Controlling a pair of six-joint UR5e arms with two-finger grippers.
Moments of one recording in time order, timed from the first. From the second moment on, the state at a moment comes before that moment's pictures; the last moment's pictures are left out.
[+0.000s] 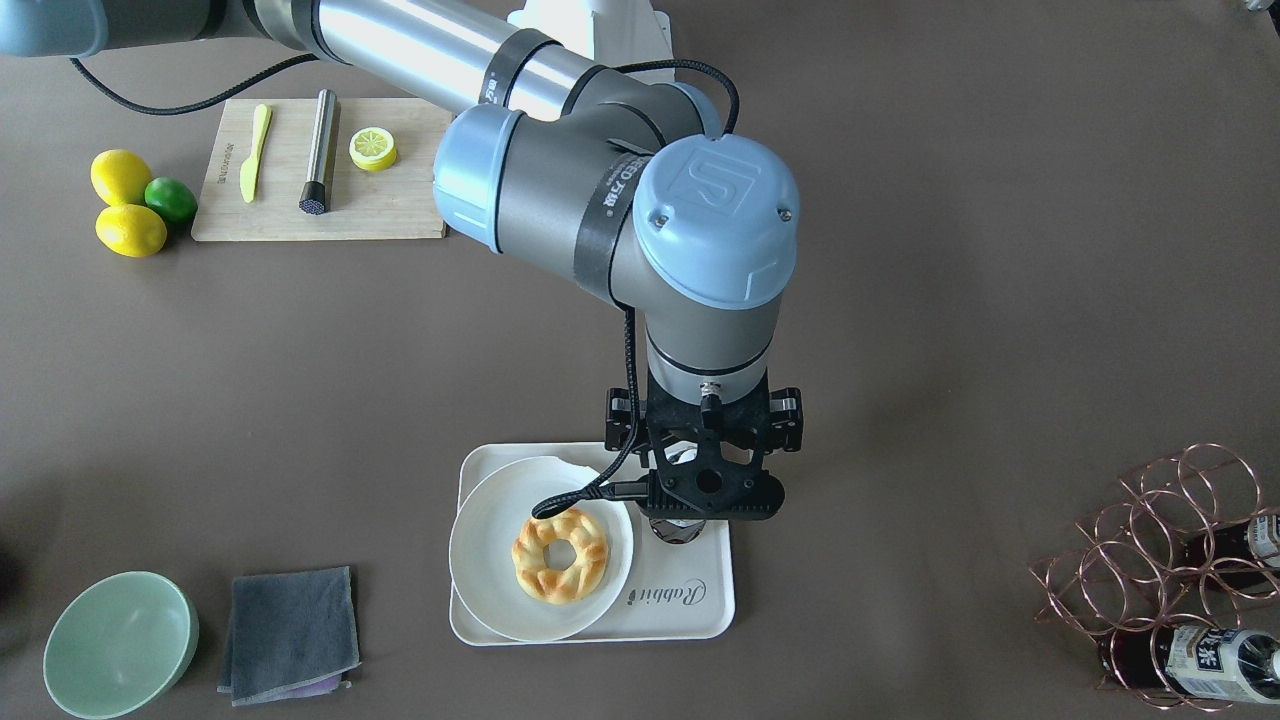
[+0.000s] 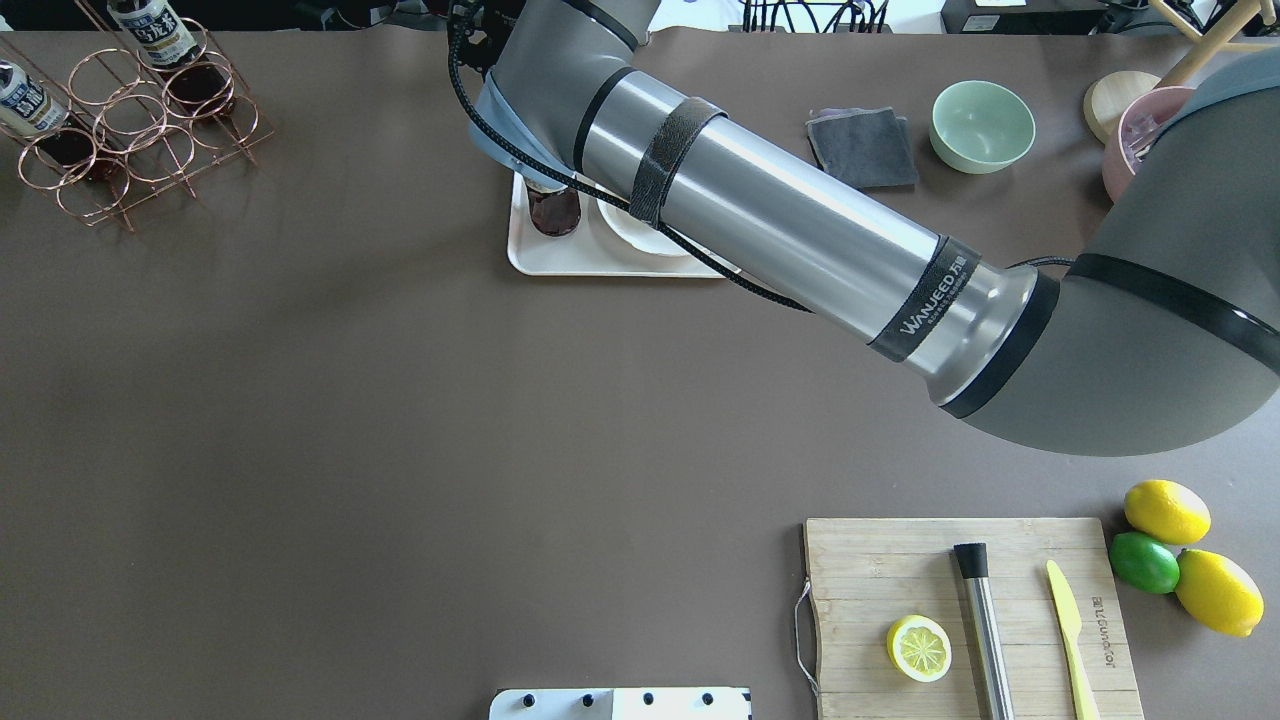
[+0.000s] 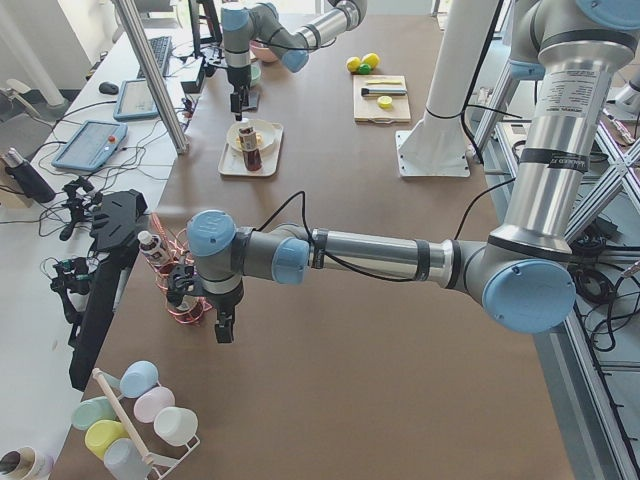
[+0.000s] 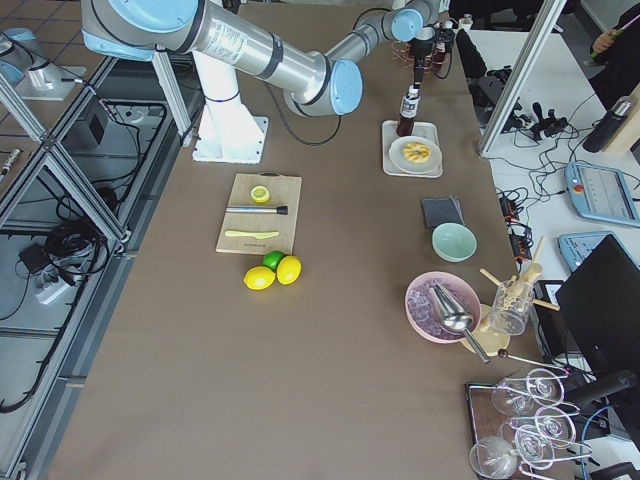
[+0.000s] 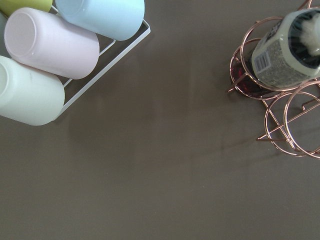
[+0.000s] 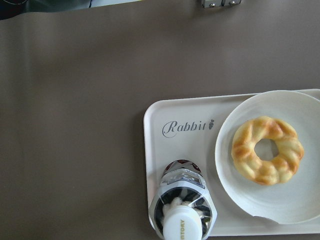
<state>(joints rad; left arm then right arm) -1.55 -1.75 -1.48 -1.64 -2.28 -0.20 0.79 -0.17 0.83 -1.48 2.06 1.09</state>
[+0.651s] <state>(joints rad) -1.54 -1.72 -1.50 -1.64 -2.19 -0.20 0.83 -0.25 1.27 -2.04 2.12 0.97</state>
